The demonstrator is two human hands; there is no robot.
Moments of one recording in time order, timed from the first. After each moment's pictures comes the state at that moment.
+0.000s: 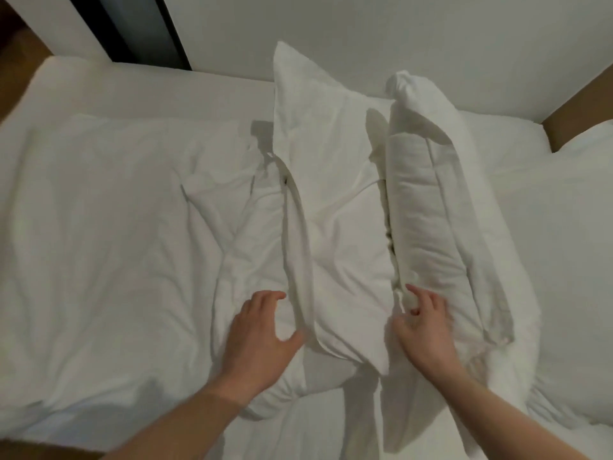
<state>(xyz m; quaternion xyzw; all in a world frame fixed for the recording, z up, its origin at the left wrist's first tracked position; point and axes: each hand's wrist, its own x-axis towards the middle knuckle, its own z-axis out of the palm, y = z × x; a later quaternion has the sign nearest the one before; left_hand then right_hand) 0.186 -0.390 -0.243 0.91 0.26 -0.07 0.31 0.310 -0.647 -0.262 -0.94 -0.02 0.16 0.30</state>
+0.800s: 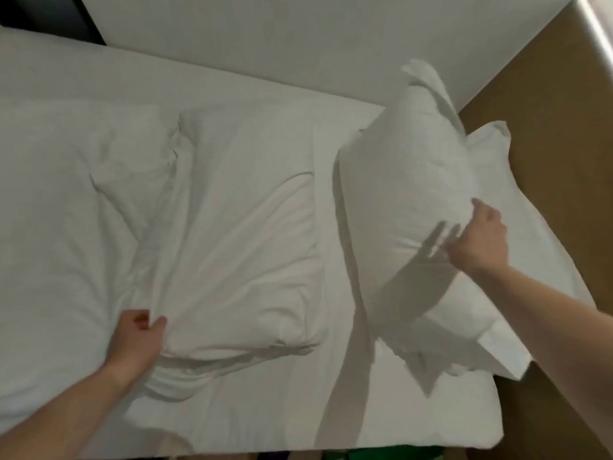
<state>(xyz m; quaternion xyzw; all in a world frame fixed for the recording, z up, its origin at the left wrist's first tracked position) 0.163 -0.368 -0.268 0.72 0.54 -0.13 0.41 0.474 -0.805 -0.132 -0.99 0.10 0.08 0.04</state>
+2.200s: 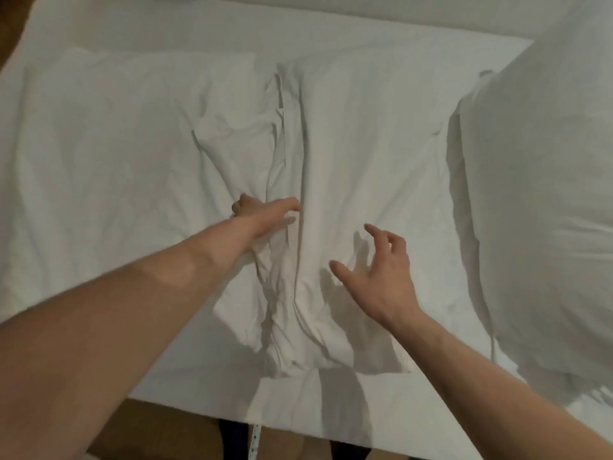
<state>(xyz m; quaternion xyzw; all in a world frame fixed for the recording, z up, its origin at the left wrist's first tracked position) 0.301 -0.294 -0.291 0.70 0.52 -0.23 0.43 0.290 -0.534 -0.273 -0.91 -0.04 0.27 0.32</state>
